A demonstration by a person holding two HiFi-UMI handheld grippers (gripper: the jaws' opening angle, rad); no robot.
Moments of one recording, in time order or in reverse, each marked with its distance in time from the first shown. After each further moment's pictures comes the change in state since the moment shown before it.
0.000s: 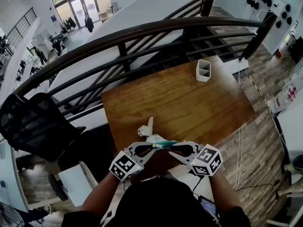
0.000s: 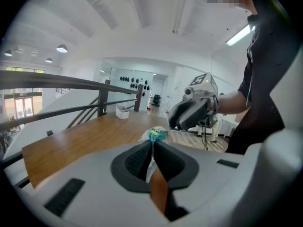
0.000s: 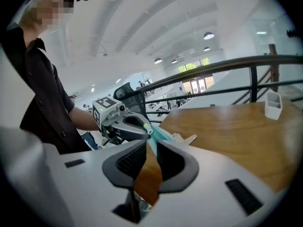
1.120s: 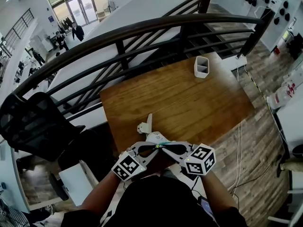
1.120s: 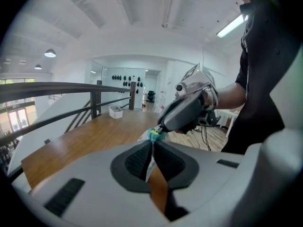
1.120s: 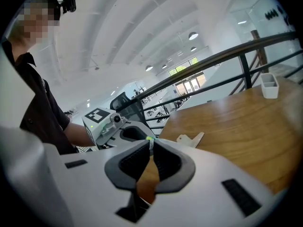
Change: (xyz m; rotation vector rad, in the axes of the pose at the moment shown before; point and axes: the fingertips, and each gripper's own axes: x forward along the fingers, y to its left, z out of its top) left arm 0.005 -0.024 -0.007 0.111 0.052 -0.044; right arm 0.020 0.017 0.004 0.168 -0.096 0.004
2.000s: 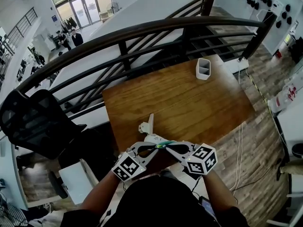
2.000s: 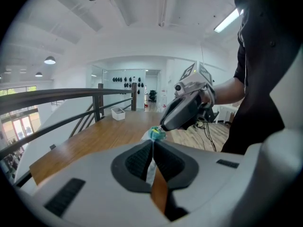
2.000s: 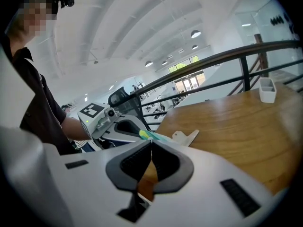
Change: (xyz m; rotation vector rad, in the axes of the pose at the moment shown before) left arm -0.010 -0.002 0.000 0.046 0.005 0.045; right arm -0.007 -0.006 -0.009 -0.035 0.054 -0.038
